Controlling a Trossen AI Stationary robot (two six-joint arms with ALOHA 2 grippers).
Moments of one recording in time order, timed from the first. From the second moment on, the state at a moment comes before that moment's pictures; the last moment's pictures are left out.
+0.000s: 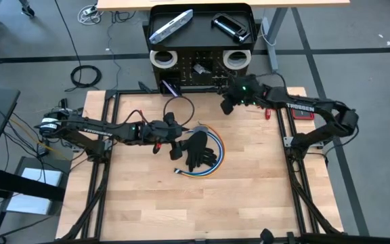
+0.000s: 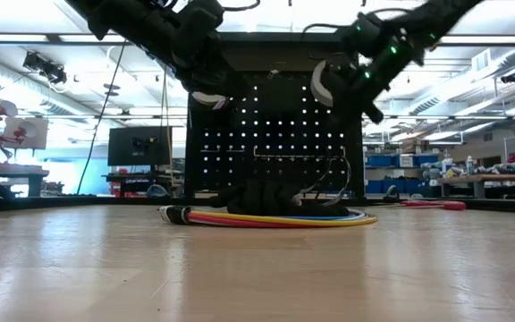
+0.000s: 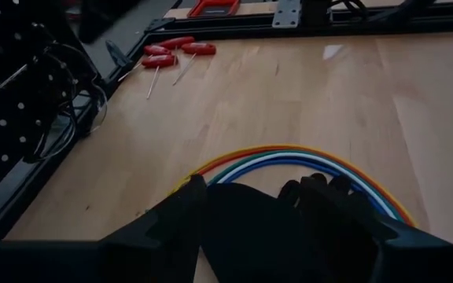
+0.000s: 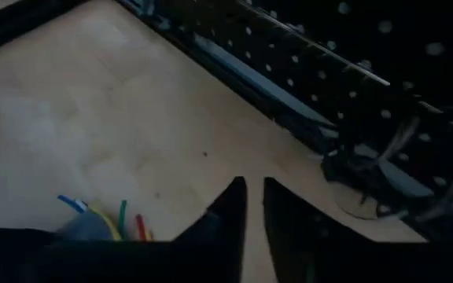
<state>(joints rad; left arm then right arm) 0.01 1.36 0.81 0.09 -0.25 0.02 -0.60 1.38 0.94 -0.22 0.05 0.18</state>
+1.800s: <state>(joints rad) 0.14 1.50 0.75 0.42 -0.26 -0.03 -0.79 1.63 0.77 0.55 0.12 -0.02</state>
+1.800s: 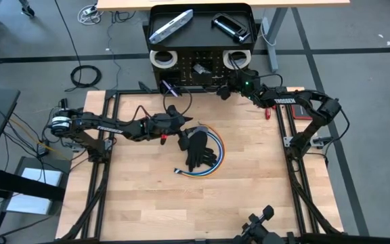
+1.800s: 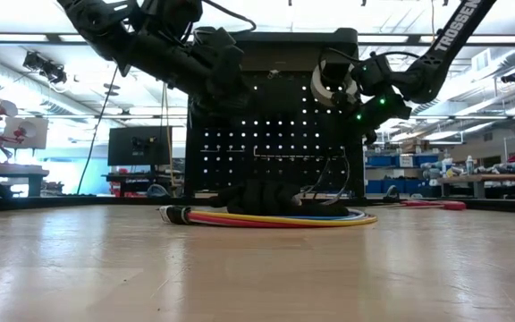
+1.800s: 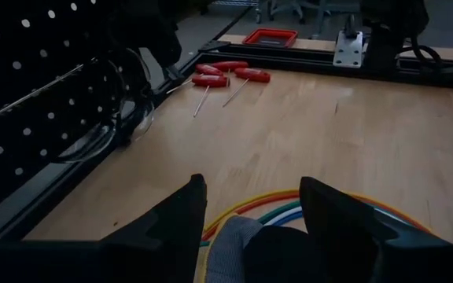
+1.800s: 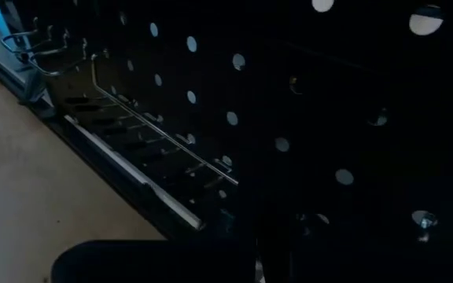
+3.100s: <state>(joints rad) 0.14 1.50 0.75 0.50 -0.12 -0.12 -0.87 1.37 0.73 -0.56 0.20 0.87</state>
